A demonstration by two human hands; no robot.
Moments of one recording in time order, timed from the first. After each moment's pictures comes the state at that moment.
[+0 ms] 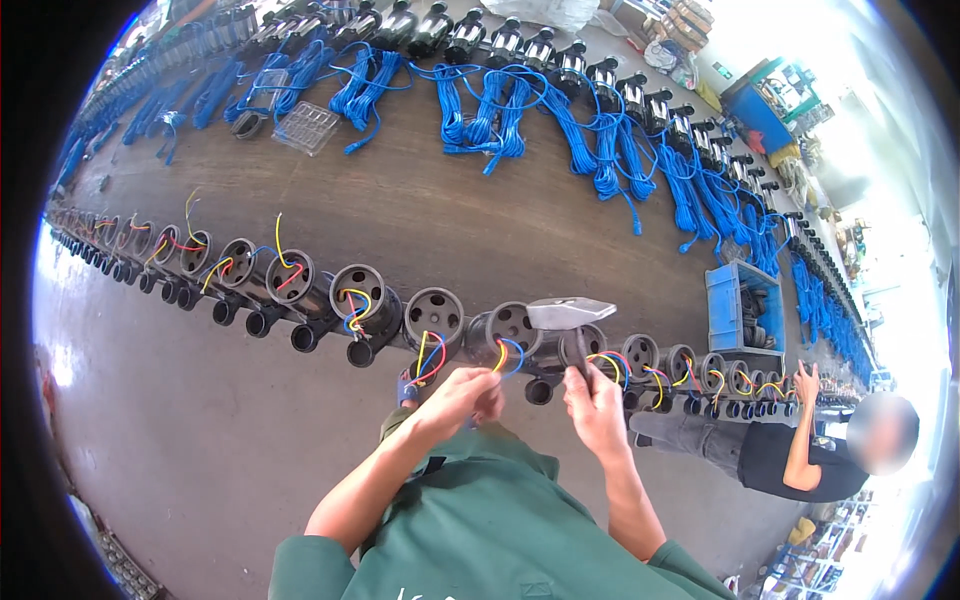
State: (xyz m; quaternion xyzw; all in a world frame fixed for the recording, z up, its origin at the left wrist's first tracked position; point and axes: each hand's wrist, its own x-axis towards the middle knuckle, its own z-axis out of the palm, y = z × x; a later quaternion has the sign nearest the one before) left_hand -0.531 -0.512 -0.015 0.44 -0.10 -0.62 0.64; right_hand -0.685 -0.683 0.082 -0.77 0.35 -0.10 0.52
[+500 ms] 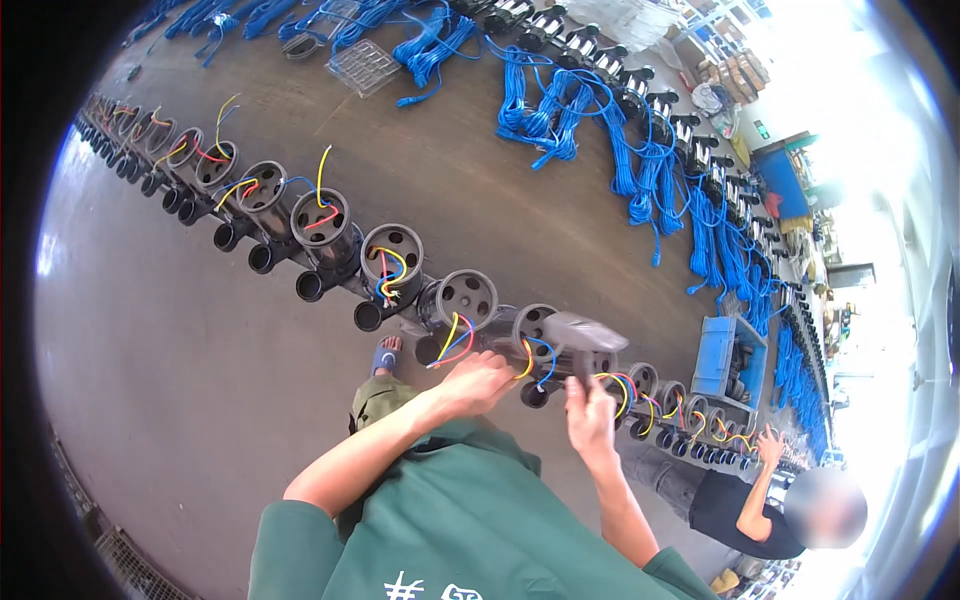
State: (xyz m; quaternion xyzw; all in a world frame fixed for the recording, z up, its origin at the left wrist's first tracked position) left_hand -0.543 -0.528 -0.083 0.72 -0.53 -0.20 0.39; right_hand -0.684 -0.691 0.044 -0.88 0.31 -0.04 0.35
